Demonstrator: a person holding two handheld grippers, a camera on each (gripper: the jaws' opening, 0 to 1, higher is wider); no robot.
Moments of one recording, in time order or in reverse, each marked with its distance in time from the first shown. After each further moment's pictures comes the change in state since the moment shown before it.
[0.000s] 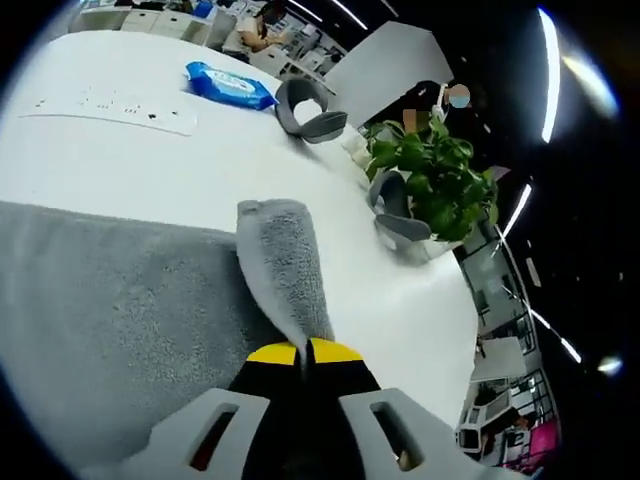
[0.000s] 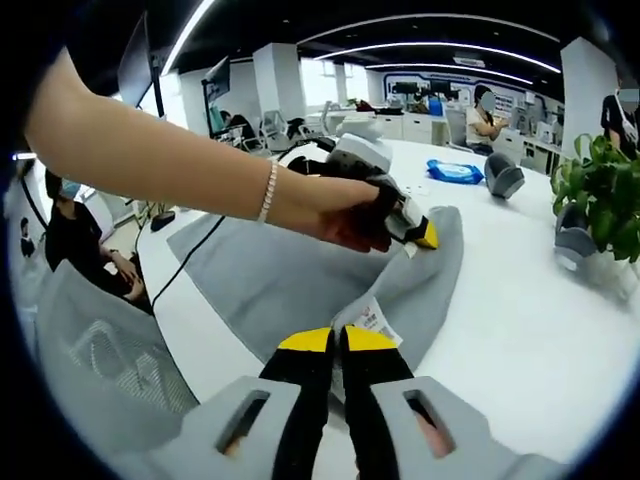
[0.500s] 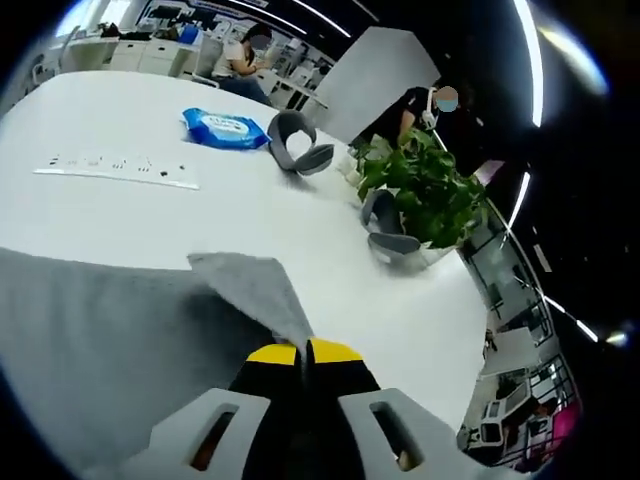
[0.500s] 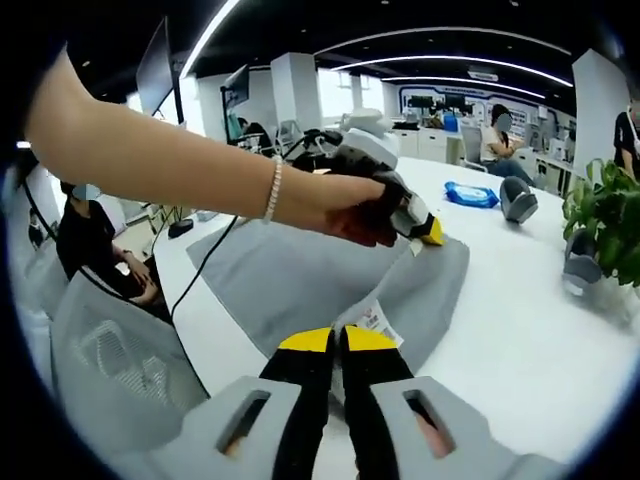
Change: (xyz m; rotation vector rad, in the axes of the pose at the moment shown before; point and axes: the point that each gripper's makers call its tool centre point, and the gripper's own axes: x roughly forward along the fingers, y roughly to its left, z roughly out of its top) left arm -0.052 -0.004 0.029 0.088 -0.062 0.042; right arm -0.014 0.032 0.033 -0.057 -0.060 0.060
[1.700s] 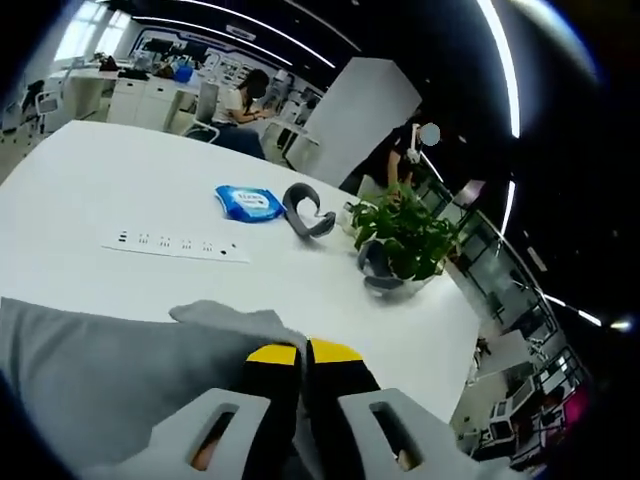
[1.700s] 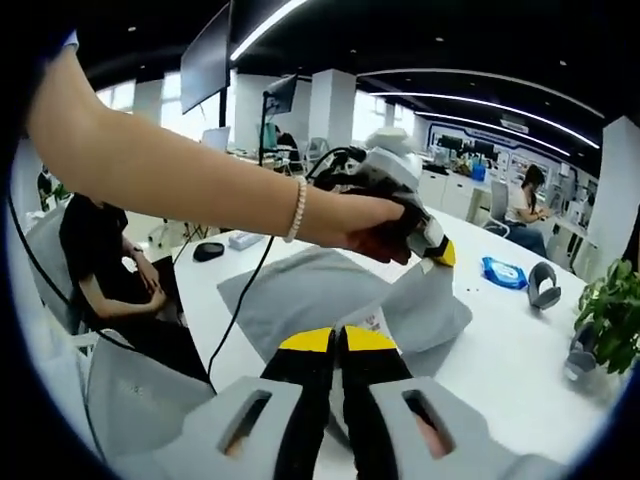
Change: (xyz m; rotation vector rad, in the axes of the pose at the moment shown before) left arm -0.156 0.061 0.062 0.065 -0.136 -0.020; right arm 0.037 0.133 0.107 -0.207 -0.077 0.014
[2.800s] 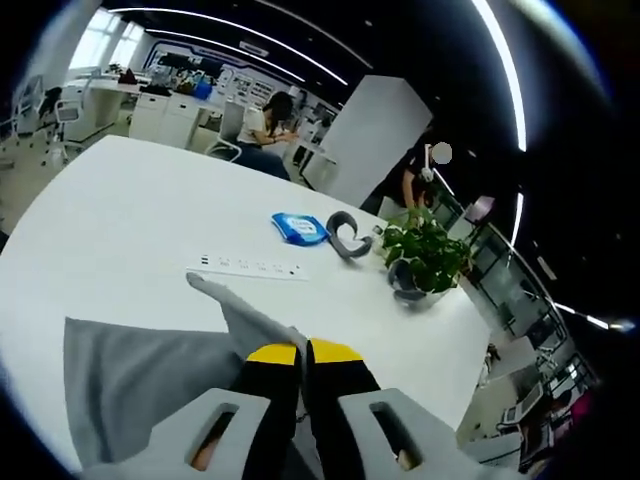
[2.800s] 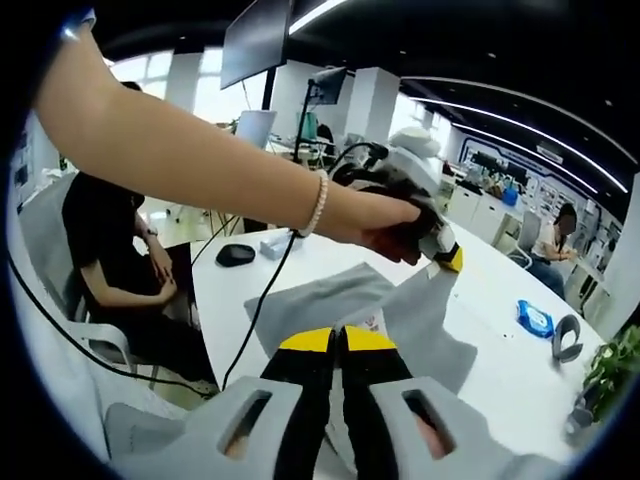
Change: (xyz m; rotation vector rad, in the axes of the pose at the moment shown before) left arm -0.084 0.101 0.024 -0.007 -0.062 0.050; right arm 0.077 0.087 0.047 -0.157 0.023 0.084
